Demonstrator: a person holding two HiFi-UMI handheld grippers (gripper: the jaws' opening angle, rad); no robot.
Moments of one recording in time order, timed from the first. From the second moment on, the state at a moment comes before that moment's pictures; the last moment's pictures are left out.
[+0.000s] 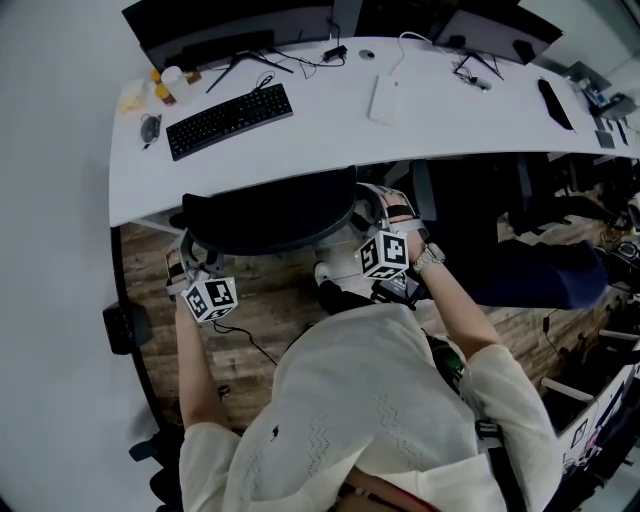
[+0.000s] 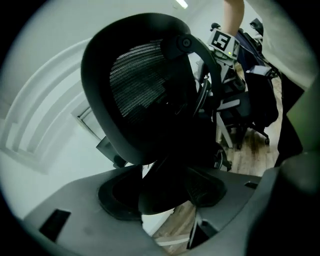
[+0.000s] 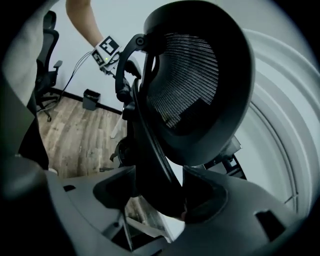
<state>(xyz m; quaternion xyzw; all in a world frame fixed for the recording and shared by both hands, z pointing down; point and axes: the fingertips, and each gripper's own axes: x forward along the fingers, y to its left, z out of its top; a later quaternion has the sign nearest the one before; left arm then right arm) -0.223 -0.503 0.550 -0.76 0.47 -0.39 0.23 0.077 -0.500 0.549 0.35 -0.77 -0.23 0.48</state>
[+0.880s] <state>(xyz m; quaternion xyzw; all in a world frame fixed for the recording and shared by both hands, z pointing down) -0.166 -0.351 0.512 -0.84 0.53 -0.12 -0.03 0.072 -0.345 0.499 0.46 -0.86 0.02 0.22</state>
